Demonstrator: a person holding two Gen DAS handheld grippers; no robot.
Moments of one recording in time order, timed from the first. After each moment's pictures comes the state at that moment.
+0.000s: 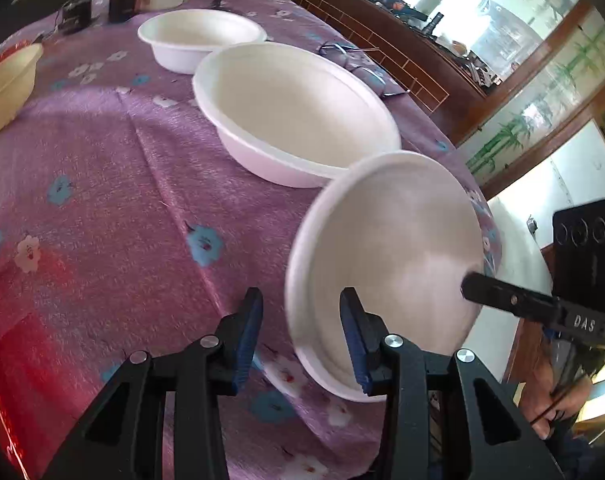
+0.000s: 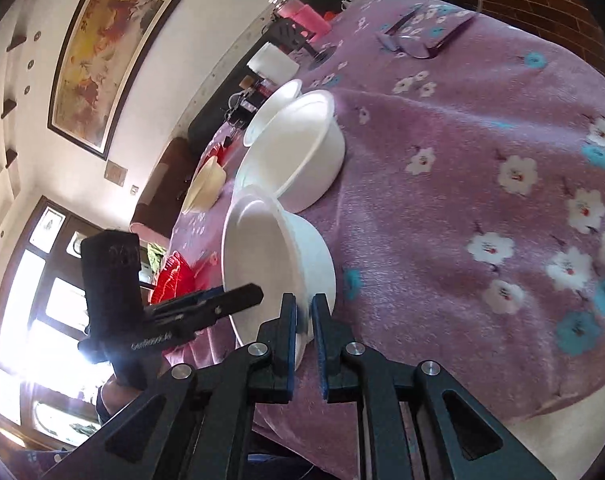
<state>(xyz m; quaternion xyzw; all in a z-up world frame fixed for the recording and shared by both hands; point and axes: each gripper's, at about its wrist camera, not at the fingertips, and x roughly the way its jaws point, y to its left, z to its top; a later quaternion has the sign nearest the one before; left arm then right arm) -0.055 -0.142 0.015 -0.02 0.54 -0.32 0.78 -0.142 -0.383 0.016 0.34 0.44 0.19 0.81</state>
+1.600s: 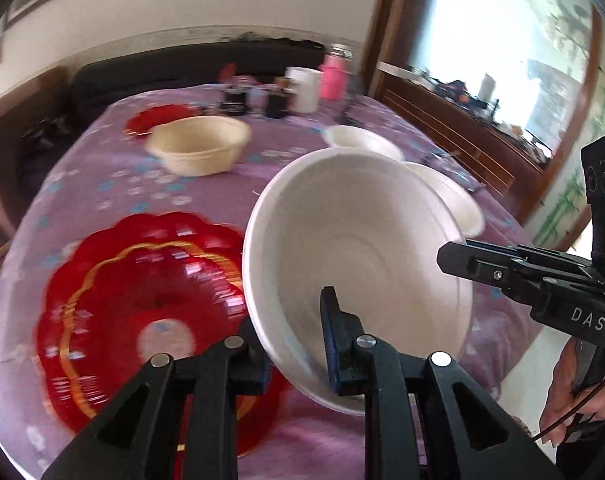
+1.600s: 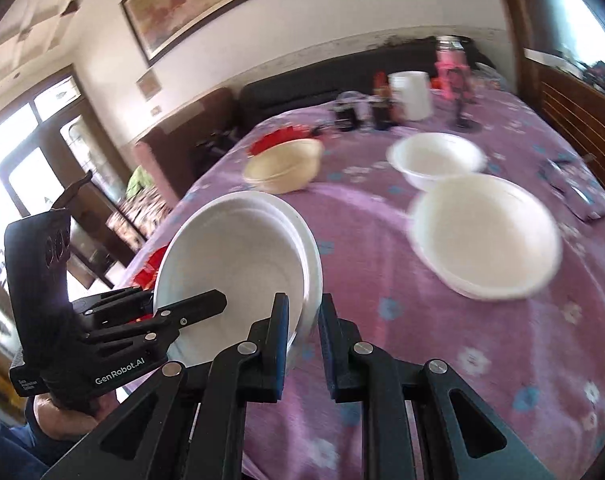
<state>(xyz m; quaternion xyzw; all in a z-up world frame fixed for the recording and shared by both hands) -0.112 0.023 0.075 -0.02 0.39 -0.15 0.91 -0.104 -0.178 0.084 0.08 0.38 0.25 0.89</state>
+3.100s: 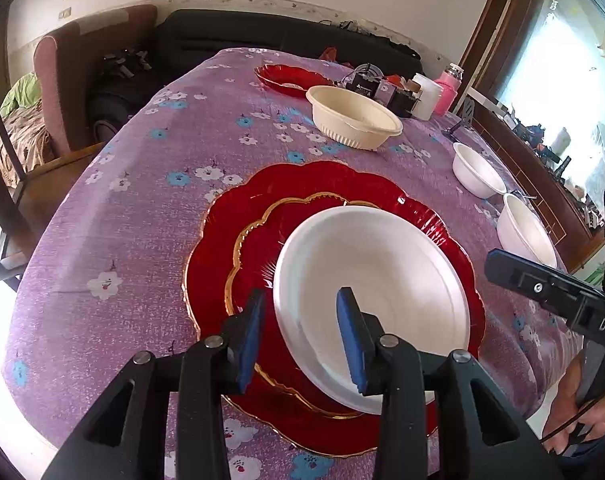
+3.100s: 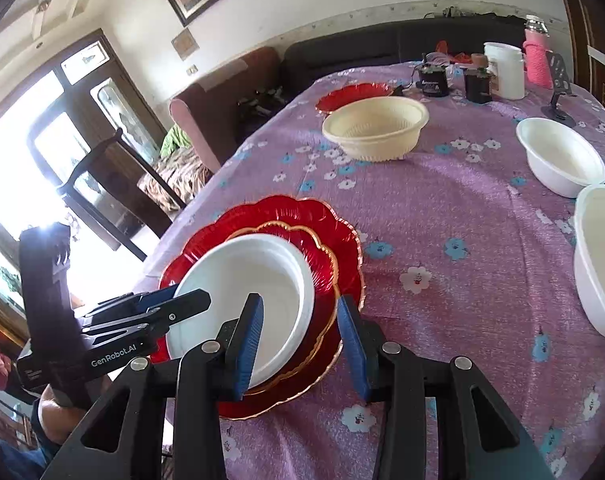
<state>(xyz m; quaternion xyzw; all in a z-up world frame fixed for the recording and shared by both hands) -0.112 0.143 0.045 -0.11 0.43 -0.05 0.90 -0.068 -0.085 0.060 0.08 0.42 0.31 0.85</state>
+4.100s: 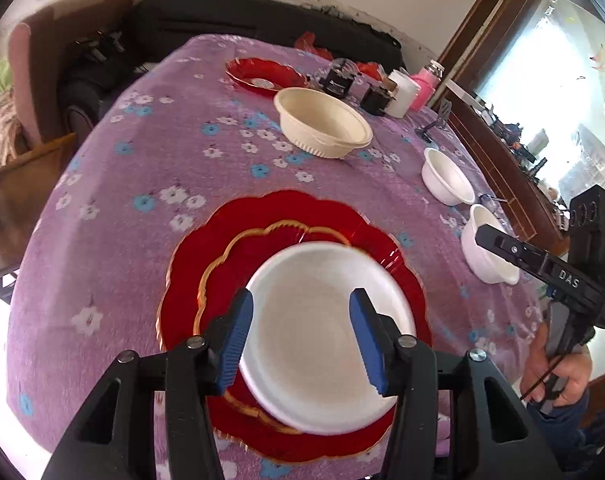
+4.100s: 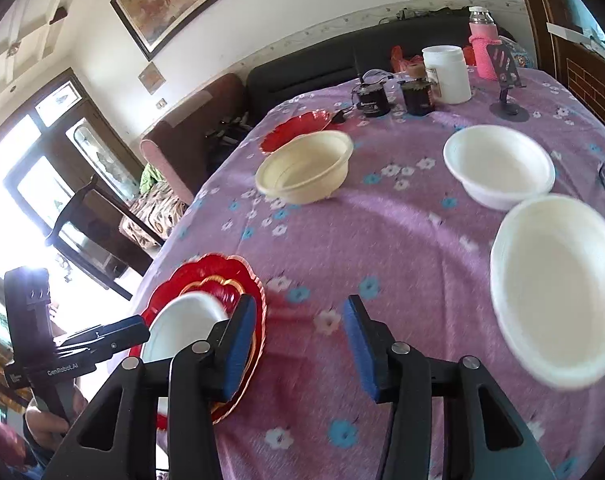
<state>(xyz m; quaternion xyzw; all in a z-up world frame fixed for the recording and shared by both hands) -0.074 0.144 0.081 -0.14 0.47 -0.11 0.87 -0.015 -0.152 0.080 0.12 0.42 0.26 0.86</state>
